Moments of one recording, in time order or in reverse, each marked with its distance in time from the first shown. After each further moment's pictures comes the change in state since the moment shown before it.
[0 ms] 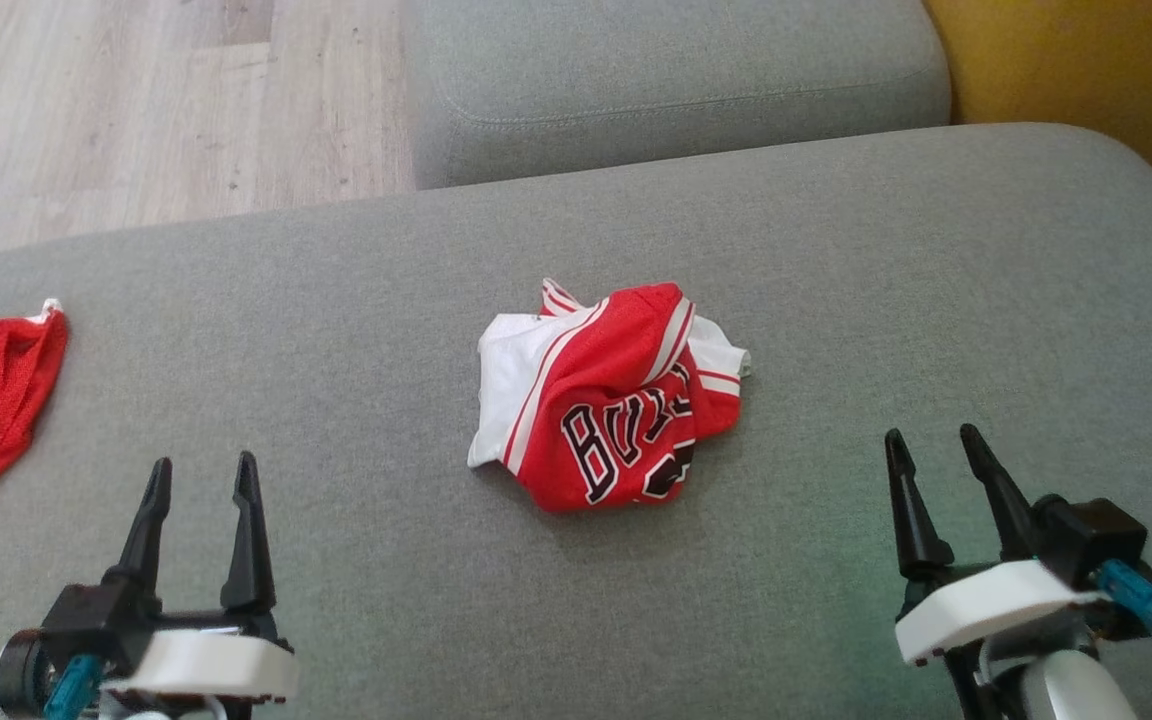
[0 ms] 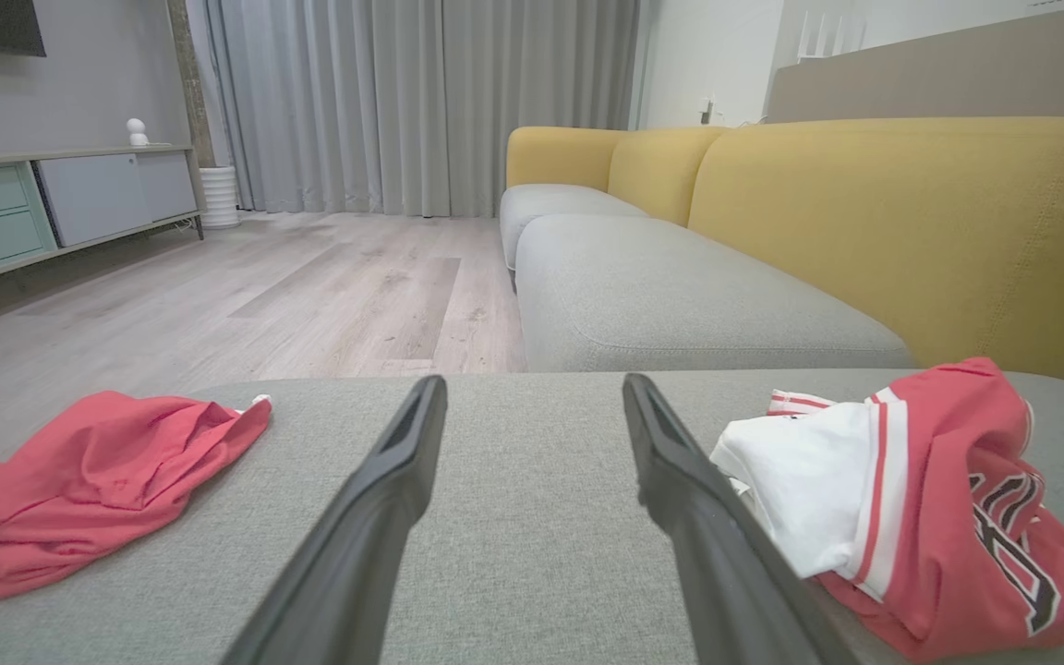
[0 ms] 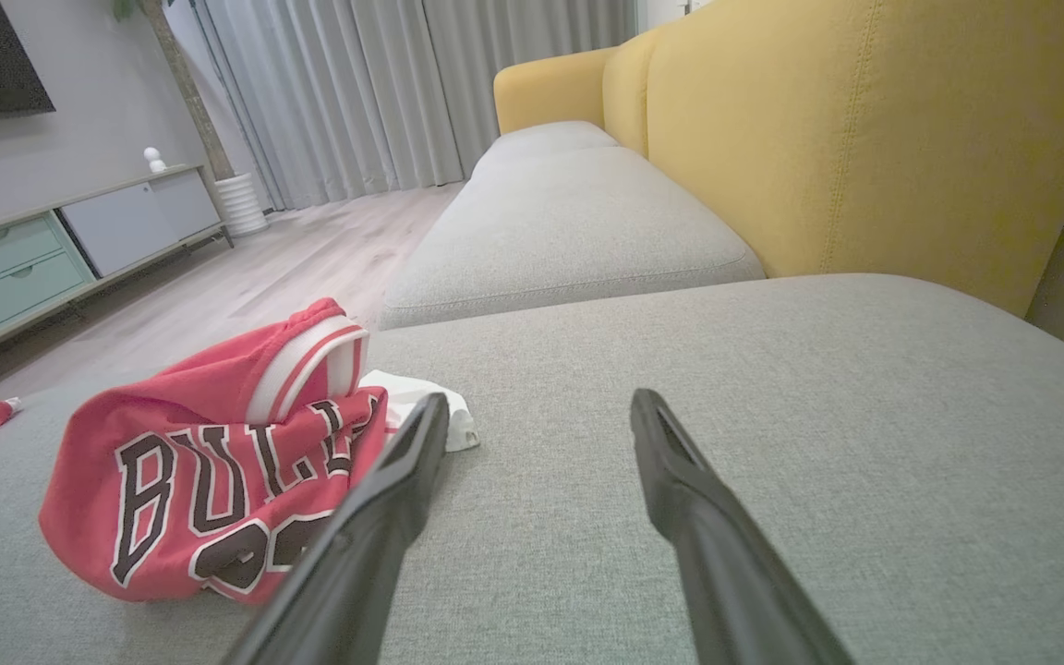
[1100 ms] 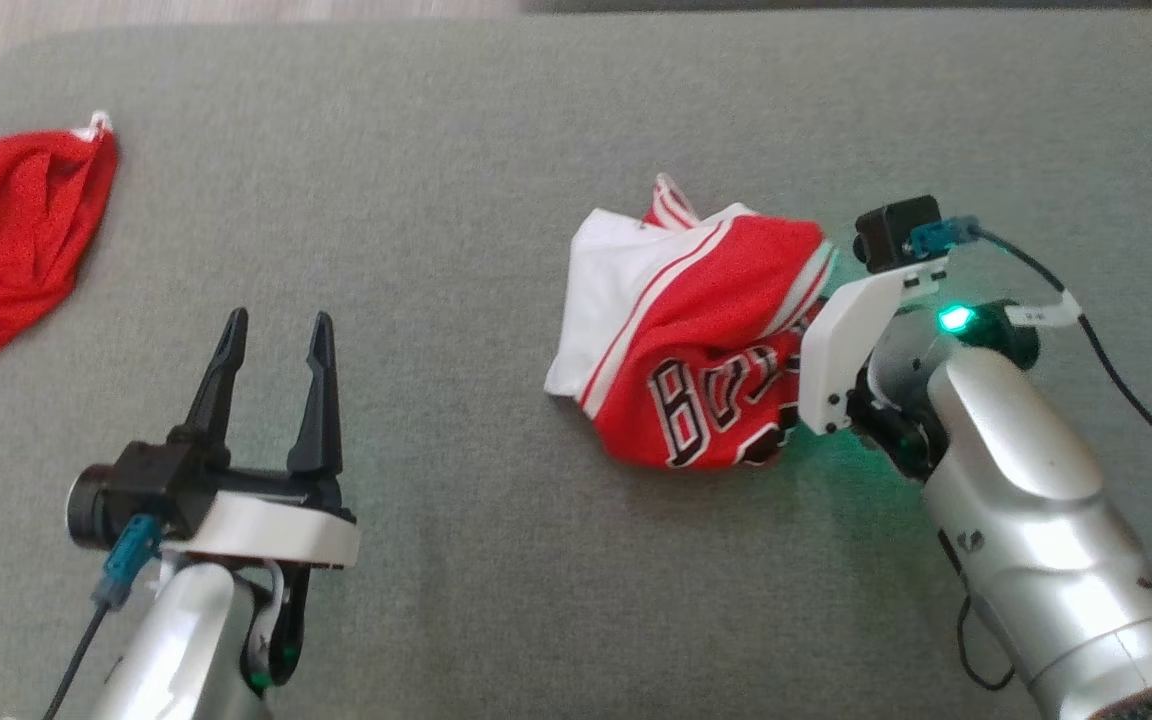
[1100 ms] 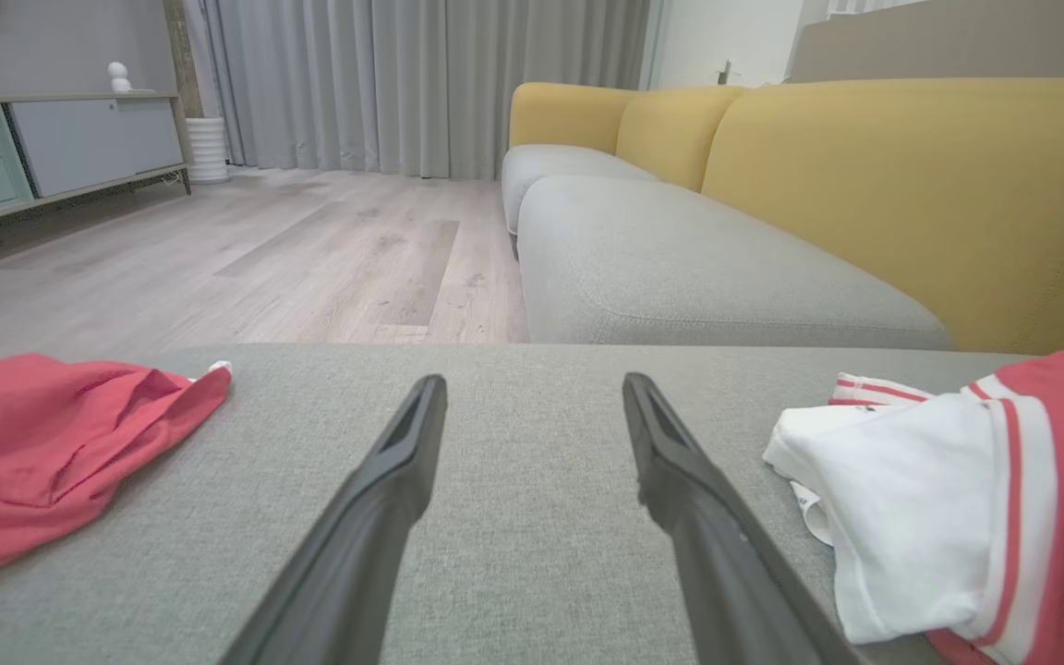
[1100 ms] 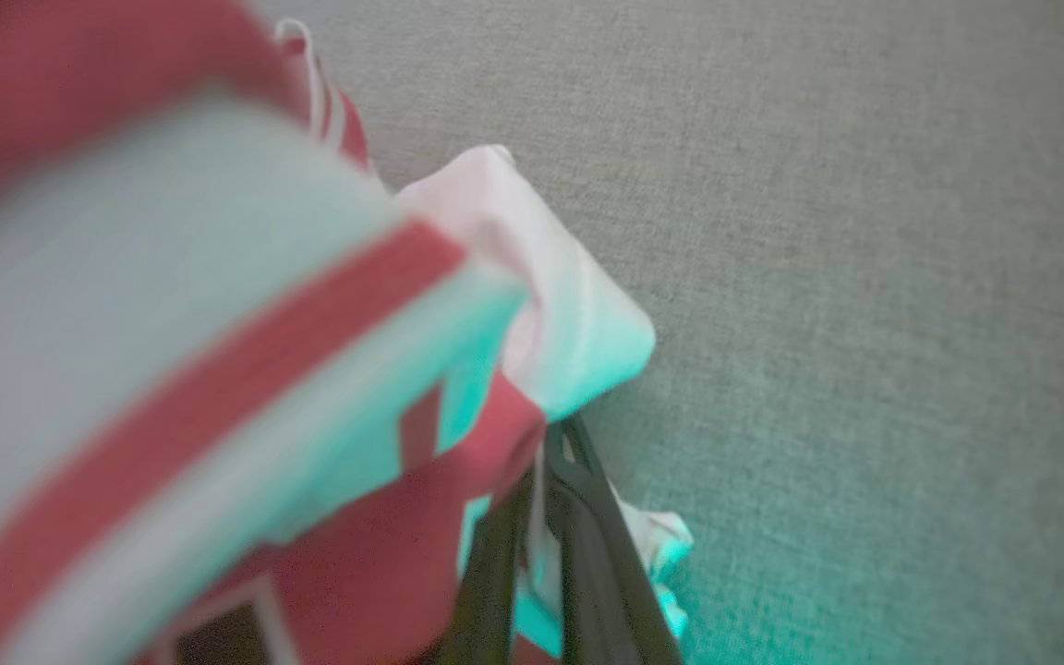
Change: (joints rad) left arm -0.286 -0.061 -0.089 0.152 0.019 -0.099 -0.054; right arm -0.702 -0.074 0.348 0.603 0.199 0.000 0.480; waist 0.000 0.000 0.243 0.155
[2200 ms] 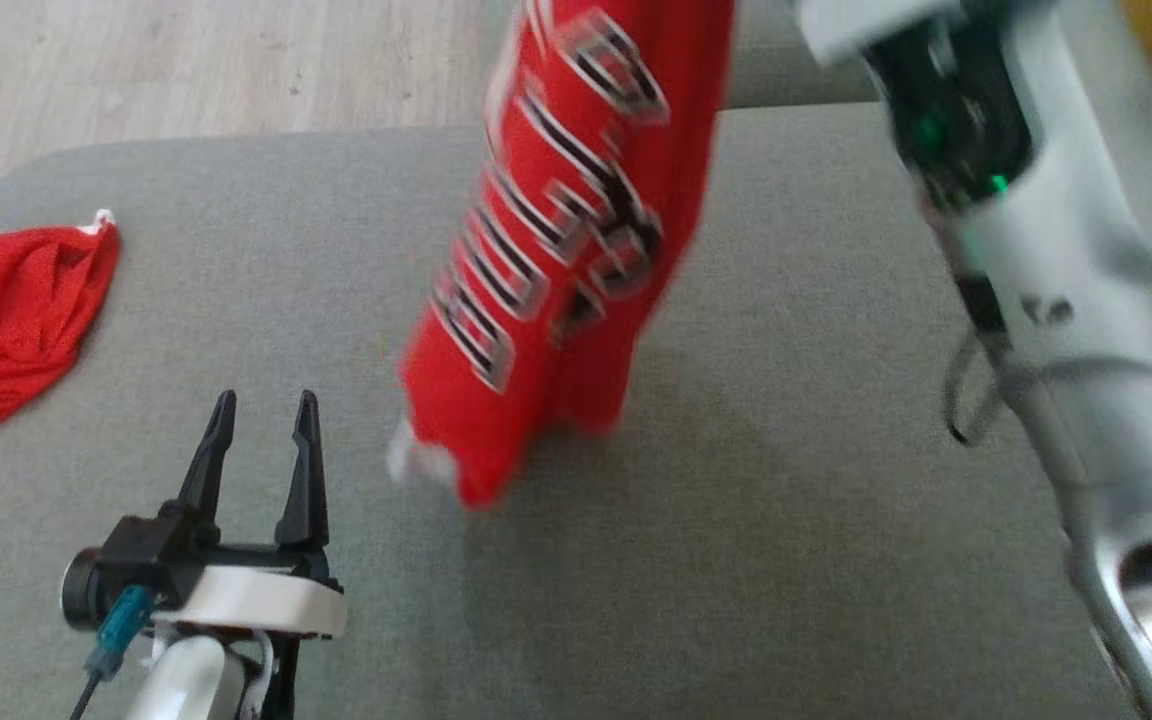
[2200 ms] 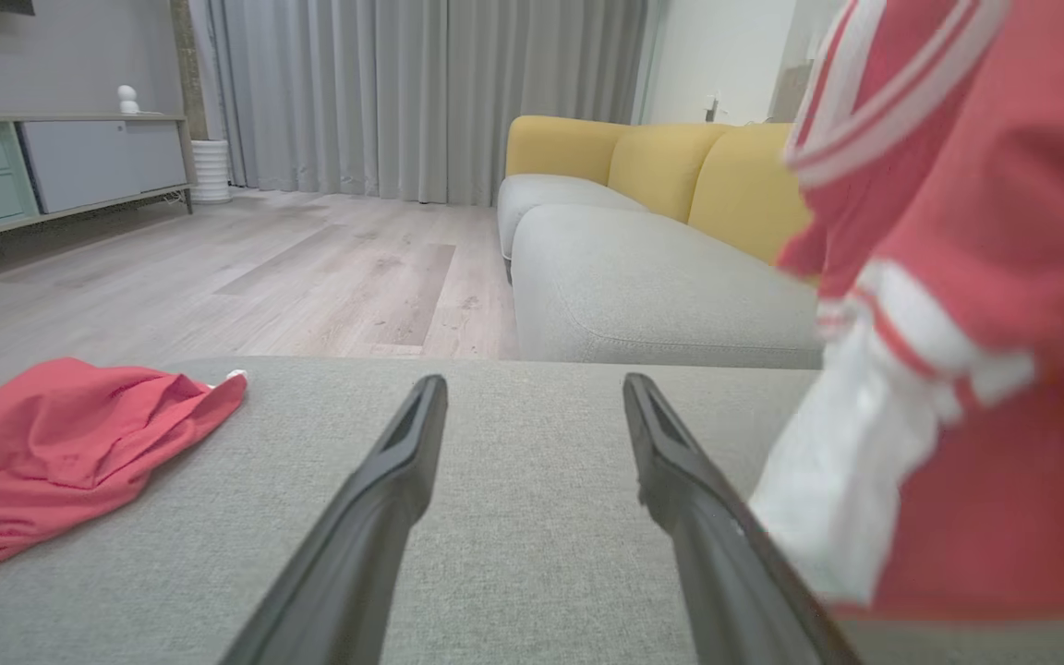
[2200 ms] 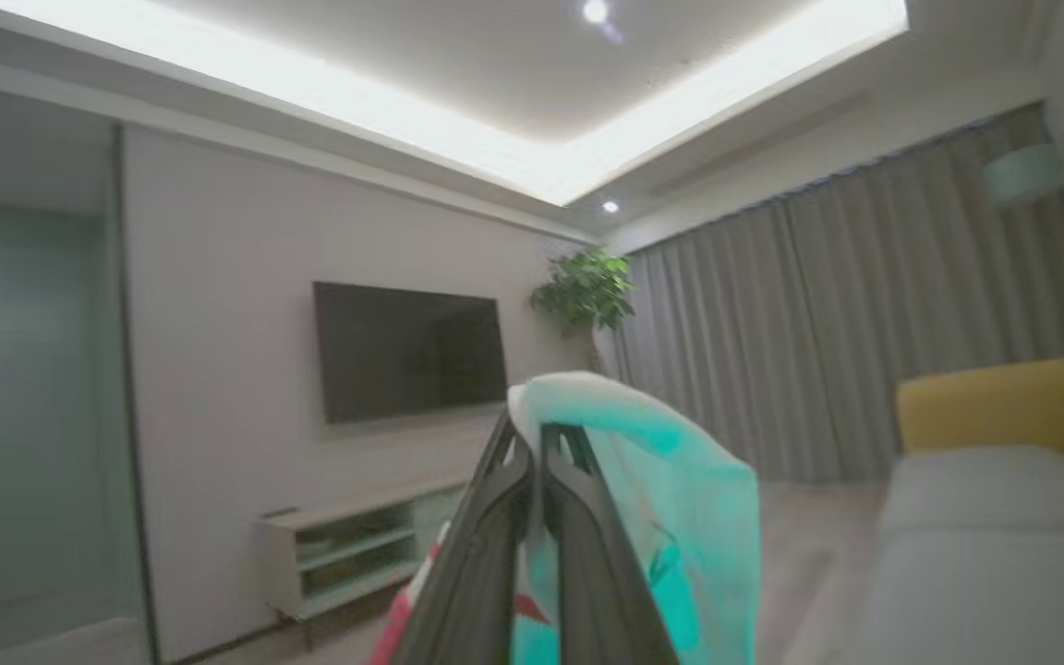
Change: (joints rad) left arm 0.121 0.002 0.033 0.002 -0.012 0.001 -0.009; right arm -0.369 0.012 0.059 -0.423 0.354 0.000 -0.418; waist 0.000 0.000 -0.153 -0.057
